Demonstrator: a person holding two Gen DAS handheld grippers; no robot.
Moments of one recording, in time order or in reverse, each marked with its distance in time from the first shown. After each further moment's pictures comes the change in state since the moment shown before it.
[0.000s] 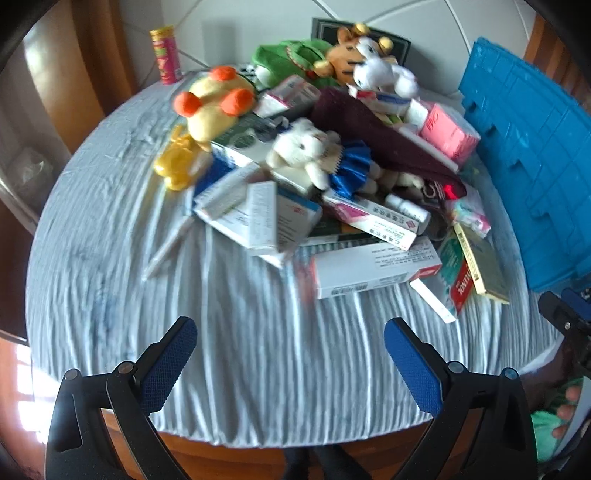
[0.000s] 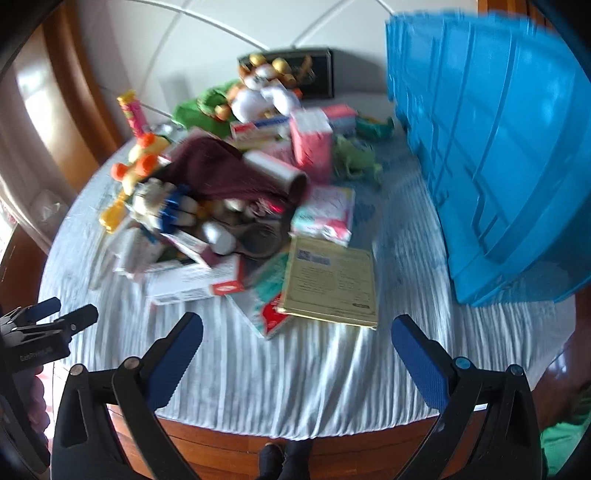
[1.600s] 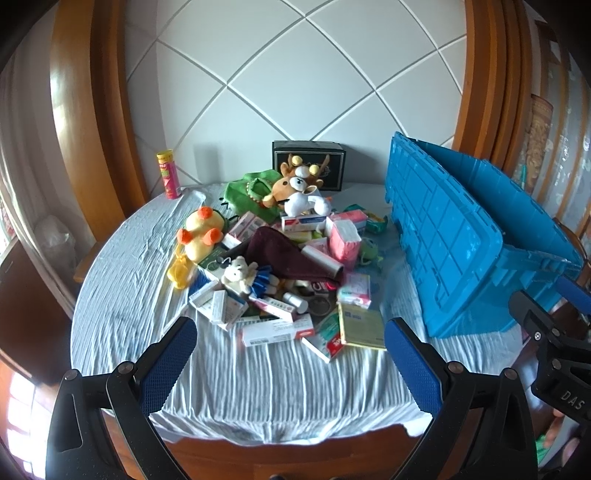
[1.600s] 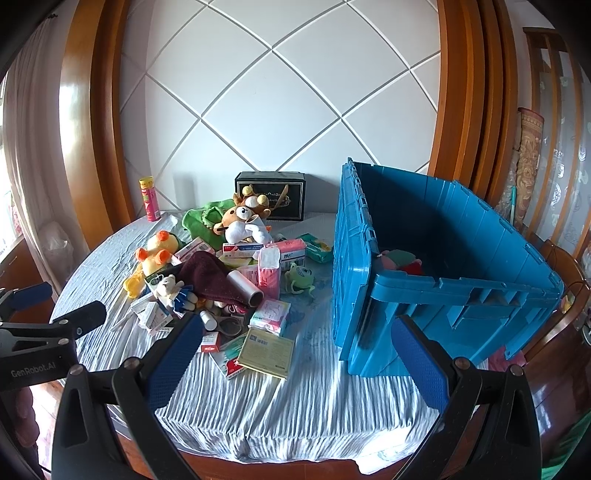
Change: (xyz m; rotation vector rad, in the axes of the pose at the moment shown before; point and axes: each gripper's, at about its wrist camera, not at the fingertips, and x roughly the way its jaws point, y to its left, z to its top) left arm -0.254 -0.104 -0.035 0.010 -0.393 0.019; right arm -0.244 -0.026 -0.011 -0.118 -0.421 -0.097
